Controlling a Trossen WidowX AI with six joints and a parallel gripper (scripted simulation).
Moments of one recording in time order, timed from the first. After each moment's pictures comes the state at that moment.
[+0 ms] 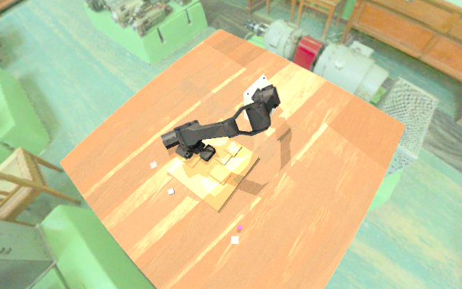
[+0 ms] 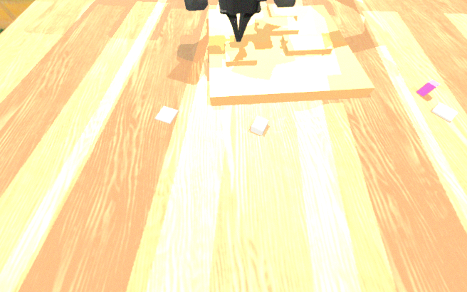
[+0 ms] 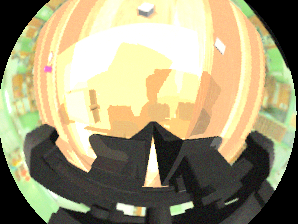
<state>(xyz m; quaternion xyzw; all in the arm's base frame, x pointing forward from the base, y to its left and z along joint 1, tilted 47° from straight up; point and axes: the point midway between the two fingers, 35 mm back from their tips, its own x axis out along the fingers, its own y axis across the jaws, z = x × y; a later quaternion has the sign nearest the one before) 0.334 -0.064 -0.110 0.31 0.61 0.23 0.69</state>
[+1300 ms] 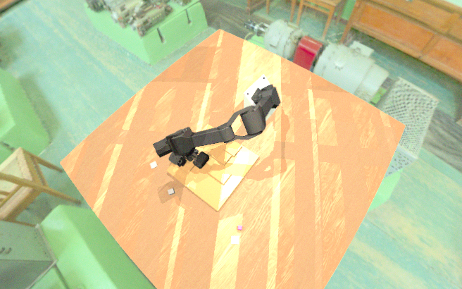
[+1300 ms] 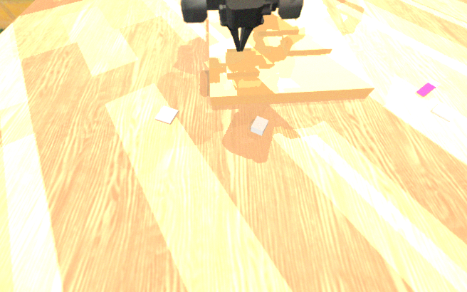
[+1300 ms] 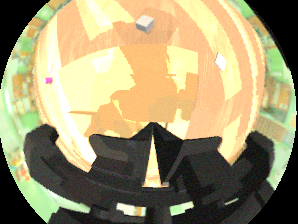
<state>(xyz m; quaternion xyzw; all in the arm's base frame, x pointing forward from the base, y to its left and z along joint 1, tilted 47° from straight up) 0.373 -0.071 -0.108 0.31 0.61 0.23 0.69</state>
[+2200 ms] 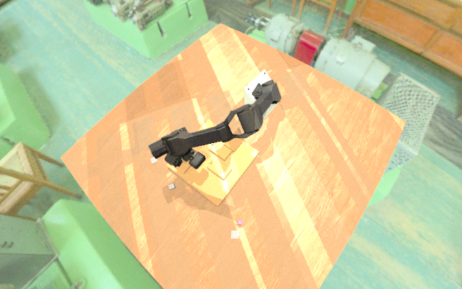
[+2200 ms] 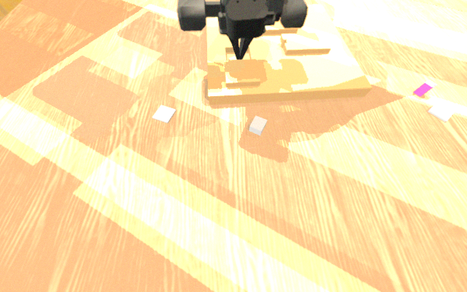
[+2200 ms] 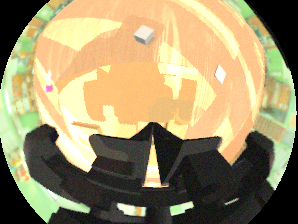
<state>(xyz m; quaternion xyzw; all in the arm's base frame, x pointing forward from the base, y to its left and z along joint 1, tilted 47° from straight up) 0.400 -0.076 -0.106 0.31 0.61 0.23 0.69</state>
